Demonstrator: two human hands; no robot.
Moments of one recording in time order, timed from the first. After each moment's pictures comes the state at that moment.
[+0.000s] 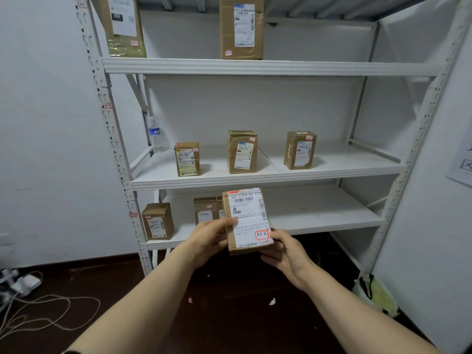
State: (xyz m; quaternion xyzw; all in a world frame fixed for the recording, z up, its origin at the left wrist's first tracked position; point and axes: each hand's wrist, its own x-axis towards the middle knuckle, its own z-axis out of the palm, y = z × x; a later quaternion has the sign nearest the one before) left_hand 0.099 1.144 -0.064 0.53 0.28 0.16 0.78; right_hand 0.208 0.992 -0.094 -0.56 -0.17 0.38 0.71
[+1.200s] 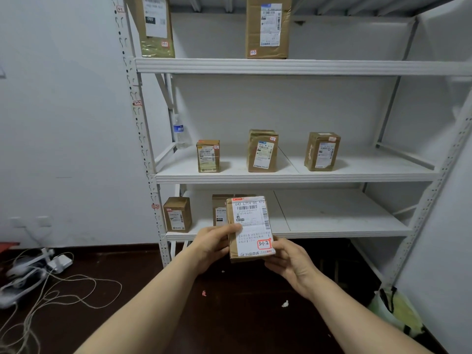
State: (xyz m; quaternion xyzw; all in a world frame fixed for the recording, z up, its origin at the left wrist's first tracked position) left_hand 0.064 1.143 -0.076 0.52 0.31 0.18 0.77; right_hand 0.190 0.998 -0.106 -0.56 -0.18 0.42 0.69
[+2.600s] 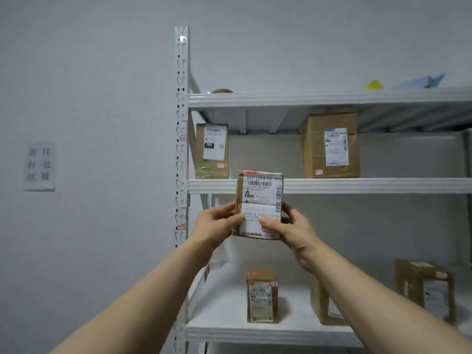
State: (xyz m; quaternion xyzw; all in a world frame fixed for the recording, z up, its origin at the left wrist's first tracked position) left_hand 0.086 1.426 0.188 0.69 0.17 0.44 0.55; right_hand 0.236 1.345 0.172 -0.50 -0.46 0.18 0.71
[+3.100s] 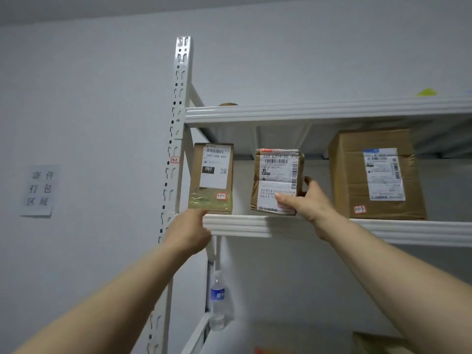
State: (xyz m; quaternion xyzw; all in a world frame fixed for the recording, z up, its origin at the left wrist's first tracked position) left_hand 0.165 1.581 0.253 0.81 0.40 0.43 0.07; right_hand 0.369 1.469 0.295 -0.56 -0.51 0.01 0.65
